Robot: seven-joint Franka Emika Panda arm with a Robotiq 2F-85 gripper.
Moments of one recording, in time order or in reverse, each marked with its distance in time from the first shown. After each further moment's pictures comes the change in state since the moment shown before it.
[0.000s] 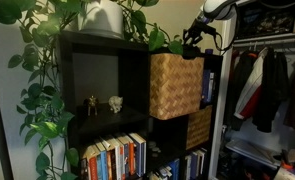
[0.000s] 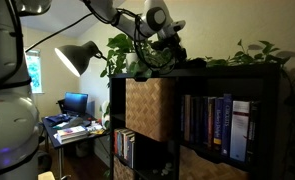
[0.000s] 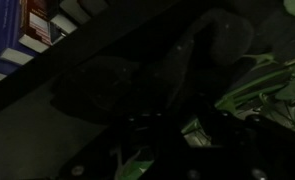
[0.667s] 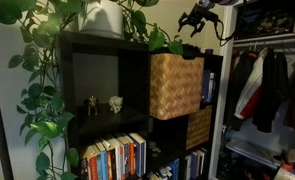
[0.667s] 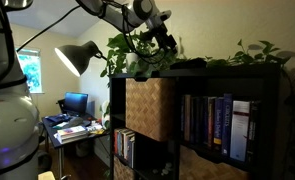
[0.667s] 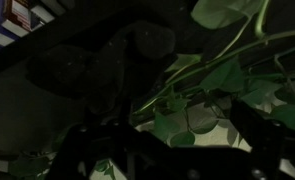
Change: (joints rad) arm 0.003 -0.104 0.092 0.006 -0.029 -0.076 -0.003
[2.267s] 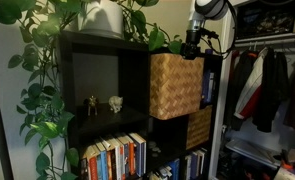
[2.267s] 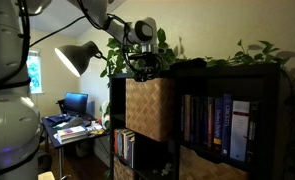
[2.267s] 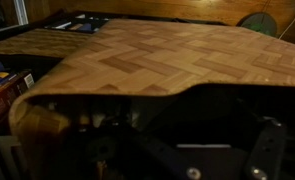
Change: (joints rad) arm 0.054 0.111 0.027 -0.049 0.154 -0.495 -0.516
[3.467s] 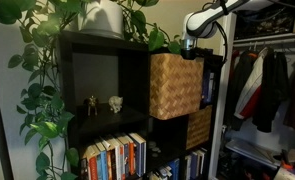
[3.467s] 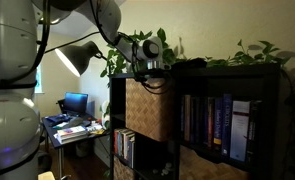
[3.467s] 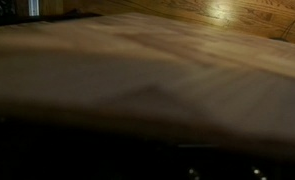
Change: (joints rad) arm 0.002 0.149 -0.012 -0.015 -0.075 0.101 -0.098
